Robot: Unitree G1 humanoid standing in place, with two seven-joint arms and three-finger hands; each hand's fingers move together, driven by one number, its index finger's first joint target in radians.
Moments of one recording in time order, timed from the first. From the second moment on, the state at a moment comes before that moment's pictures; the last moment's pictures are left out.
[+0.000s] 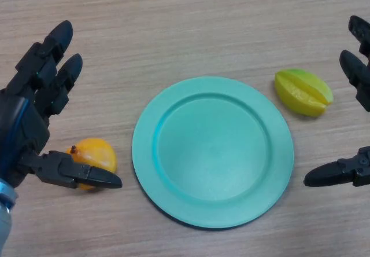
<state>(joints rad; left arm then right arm) 0.00 0.29 0.22 -0.48 -0.27 0.26 -0.29 -0.02 -0.27 -0.20 -0.73 0.15 0.56 0.26</state>
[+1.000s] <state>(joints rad) -0.01 0.33 0.29 -0.03 -0.09 -0.10 -0.34 -0.05 -0.27 -0.17 -0.69 0.15 0.57 0.24</state>
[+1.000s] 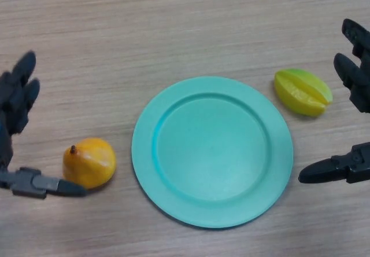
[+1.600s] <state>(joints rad) -0.06 0.35 0.21 0.34 0.08 -0.39 -0.29 -0.04 -0.27 -0.17 -0.68 0.14 0.57 0.24</state>
